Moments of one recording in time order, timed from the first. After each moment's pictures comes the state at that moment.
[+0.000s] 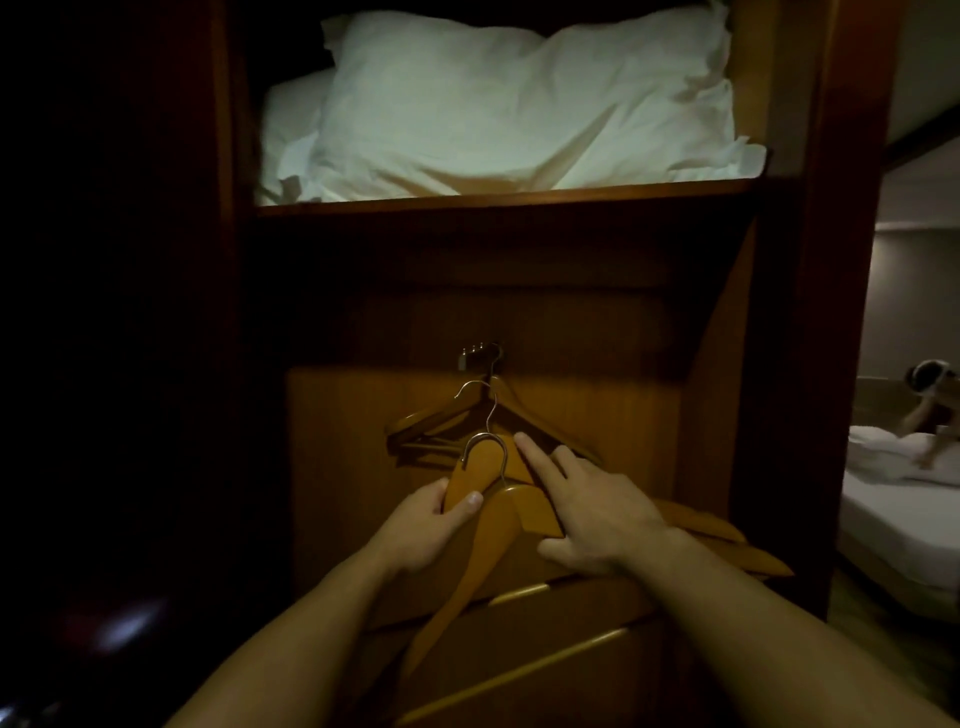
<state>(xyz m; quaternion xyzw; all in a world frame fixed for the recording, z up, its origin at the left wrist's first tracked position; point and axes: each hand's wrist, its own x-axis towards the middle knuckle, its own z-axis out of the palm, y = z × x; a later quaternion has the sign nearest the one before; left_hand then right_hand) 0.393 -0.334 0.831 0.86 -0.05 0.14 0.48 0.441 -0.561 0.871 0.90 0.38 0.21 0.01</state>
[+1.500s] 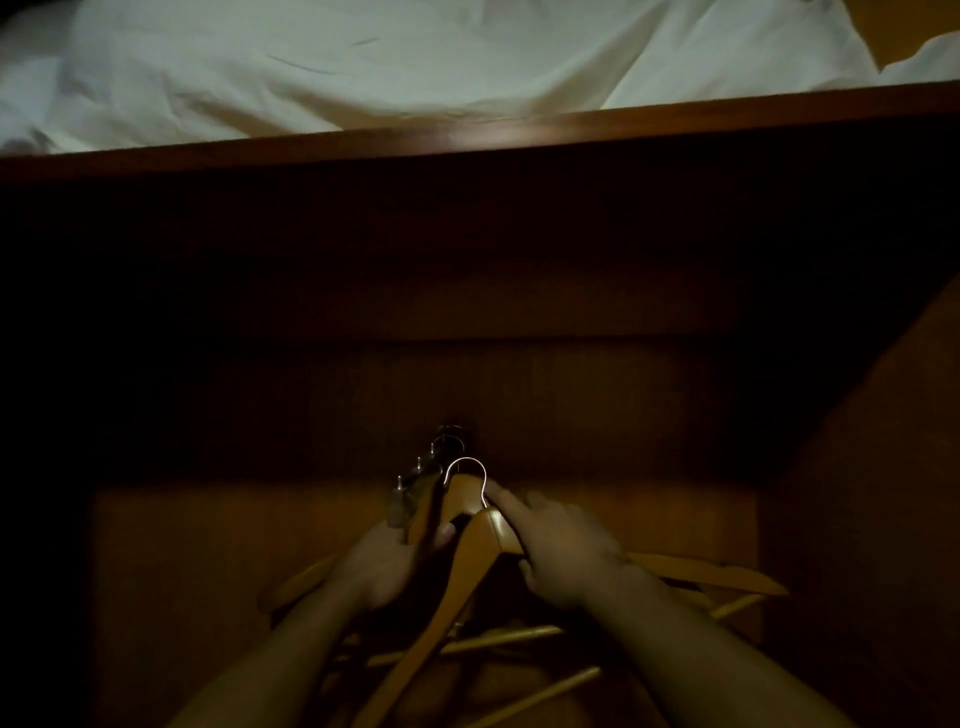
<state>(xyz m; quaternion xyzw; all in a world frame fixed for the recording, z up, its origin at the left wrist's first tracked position) 0.743 -0.229 0.894 0.91 -0.03 0.13 0.38 0.760 -0.455 0.912 0.92 0.30 0.26 -0.03</state>
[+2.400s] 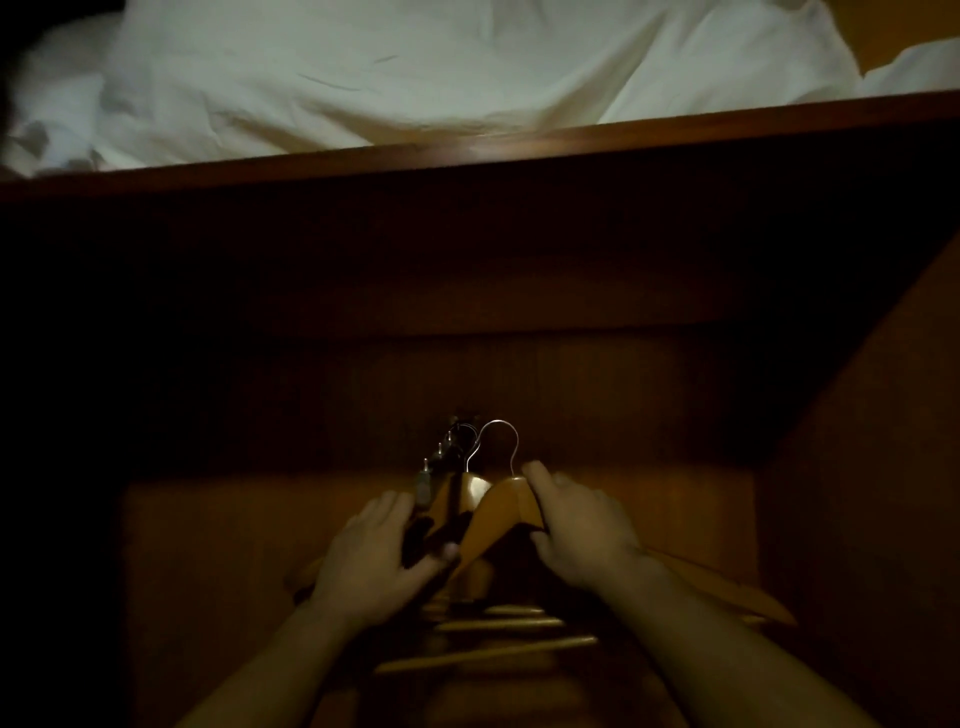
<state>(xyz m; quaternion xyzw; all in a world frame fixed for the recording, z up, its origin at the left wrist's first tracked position) 0.704 -0.210 0.880 0.93 -0.08 0.33 0.12 0.735 -0.454 0.911 0.92 0.24 0.30 -0.11</state>
